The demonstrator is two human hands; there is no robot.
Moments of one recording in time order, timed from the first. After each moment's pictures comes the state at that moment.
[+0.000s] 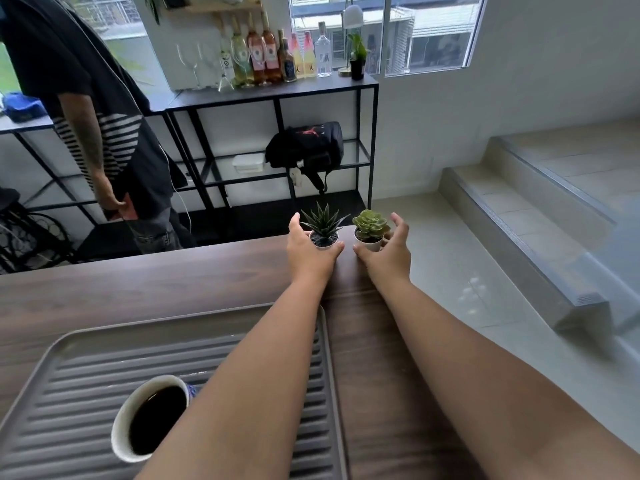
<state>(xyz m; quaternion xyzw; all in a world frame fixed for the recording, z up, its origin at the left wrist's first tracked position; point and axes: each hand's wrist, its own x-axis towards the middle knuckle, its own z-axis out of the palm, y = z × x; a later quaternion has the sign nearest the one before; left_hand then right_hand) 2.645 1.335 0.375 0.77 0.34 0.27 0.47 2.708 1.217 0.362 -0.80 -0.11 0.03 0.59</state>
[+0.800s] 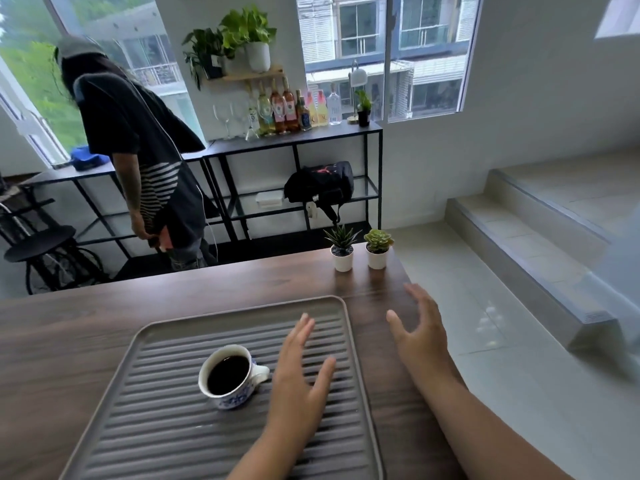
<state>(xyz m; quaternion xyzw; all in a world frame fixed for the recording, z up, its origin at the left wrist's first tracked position) 2.391 1.256 0.376 0.85 0.15 0.31 0.40 2.543 1.120 0.383 -0.80 -0.17 -0.05 0.57</state>
